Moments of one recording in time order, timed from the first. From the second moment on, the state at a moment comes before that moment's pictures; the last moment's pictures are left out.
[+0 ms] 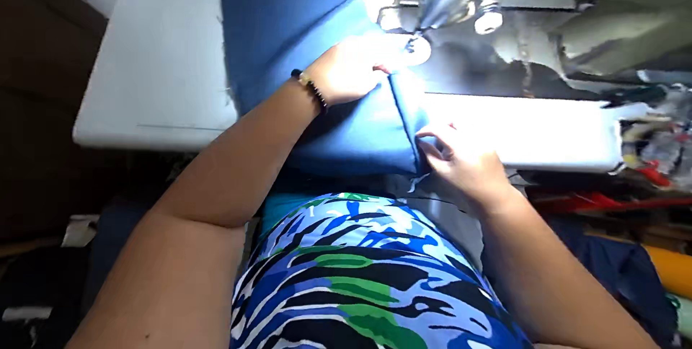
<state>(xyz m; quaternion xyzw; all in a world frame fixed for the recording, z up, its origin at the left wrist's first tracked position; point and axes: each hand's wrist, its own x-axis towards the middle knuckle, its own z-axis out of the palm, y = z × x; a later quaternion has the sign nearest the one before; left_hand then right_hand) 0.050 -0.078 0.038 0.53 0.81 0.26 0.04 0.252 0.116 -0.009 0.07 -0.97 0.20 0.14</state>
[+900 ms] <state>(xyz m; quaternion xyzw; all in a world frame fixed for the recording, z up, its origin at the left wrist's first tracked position) -0.019 -0.032 -0.006 0.56 0.76 0.29 0.16 0.274 0.122 -0.052 0.03 -0.96 0.18 0.22</state>
